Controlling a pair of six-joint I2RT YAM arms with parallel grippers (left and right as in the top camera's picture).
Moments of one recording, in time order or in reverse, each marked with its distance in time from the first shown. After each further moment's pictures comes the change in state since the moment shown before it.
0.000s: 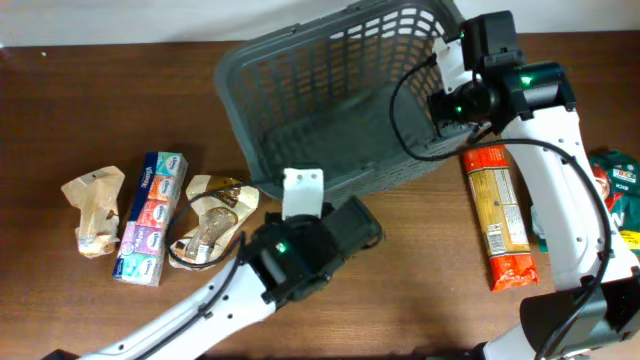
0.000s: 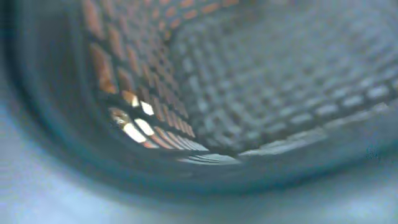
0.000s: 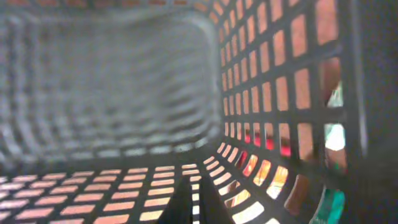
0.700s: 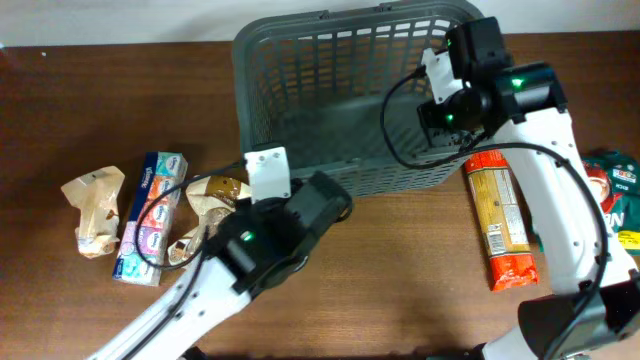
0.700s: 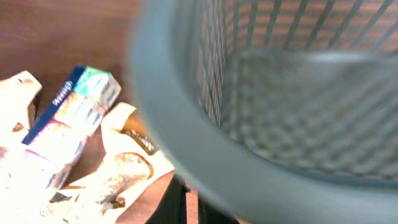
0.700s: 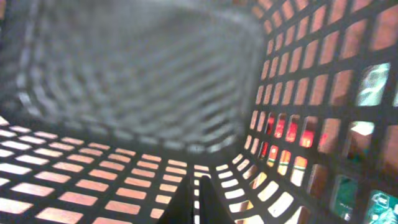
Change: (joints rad) left arm 0.129 -0.077 -0.001 0.039 -0.058 0.004; right arm 0.047 -0.011 0.031 -0.068 -0.032 0.048
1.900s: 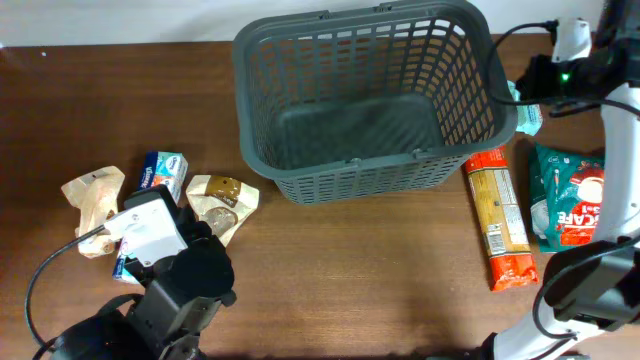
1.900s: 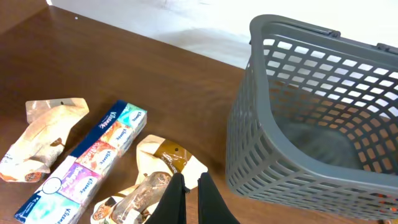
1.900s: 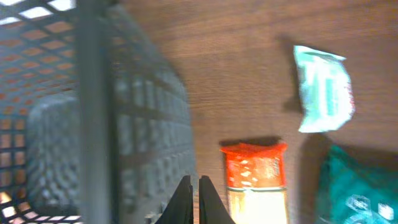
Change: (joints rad) left arm 0.001 -0.486 0.000 -0.155 -0.054 0.023; right arm -0.460 0.150 0.156 0.054 -0.356 0.055
